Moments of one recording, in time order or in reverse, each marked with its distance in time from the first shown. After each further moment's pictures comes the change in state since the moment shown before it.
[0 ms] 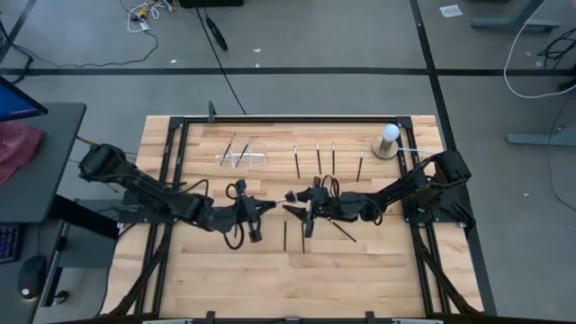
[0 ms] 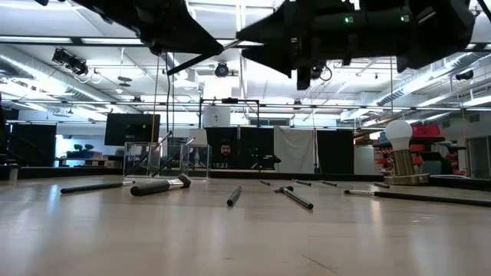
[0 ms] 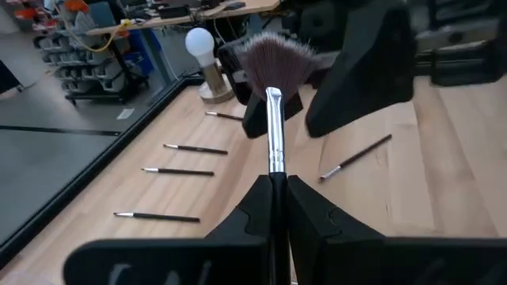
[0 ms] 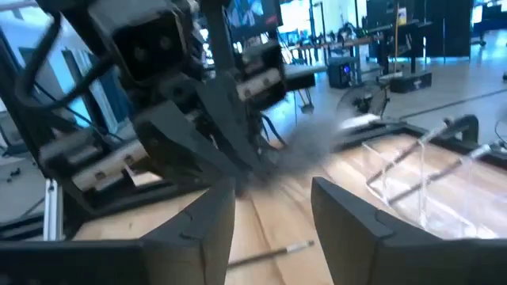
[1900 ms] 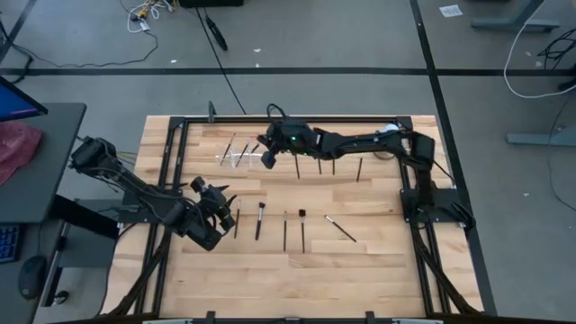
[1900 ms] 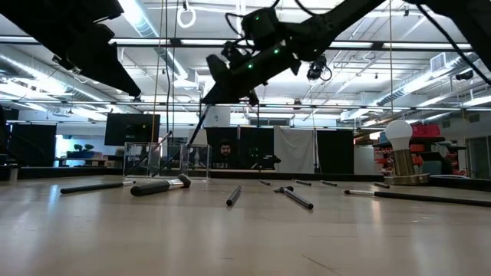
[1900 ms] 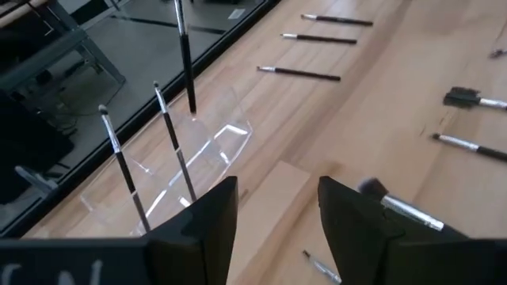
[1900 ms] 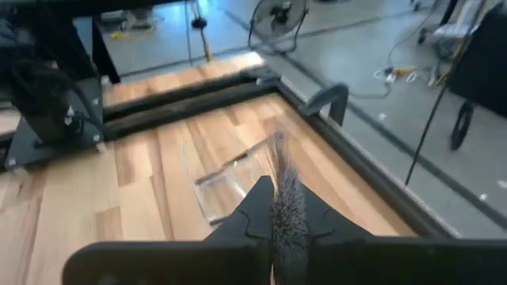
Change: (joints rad) left arm -0.177 -0.149 -0.001 -1.057 -0.314 -0.863; right arm -0.513 0.240 0.725 -0.899 -0.314 -0.102
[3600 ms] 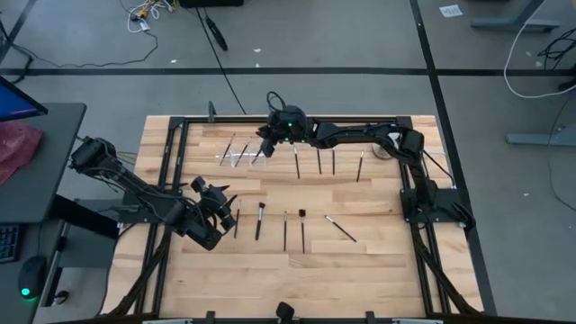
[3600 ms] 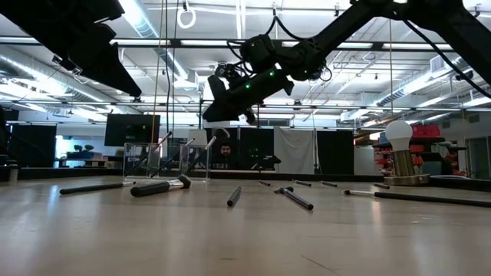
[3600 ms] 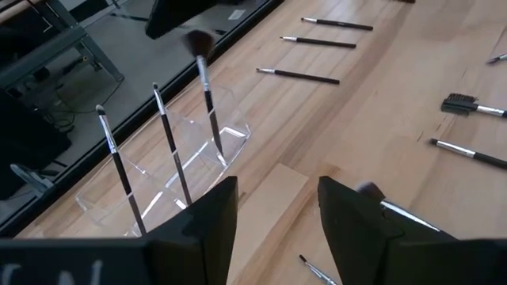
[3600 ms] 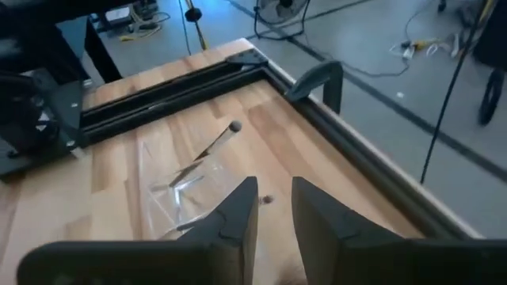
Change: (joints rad) left arm 0.007 -0.001 0.000 0.013 0.002 -0.002; right arm -0.109 0.111 0.071 0.024 -0.139 0.046
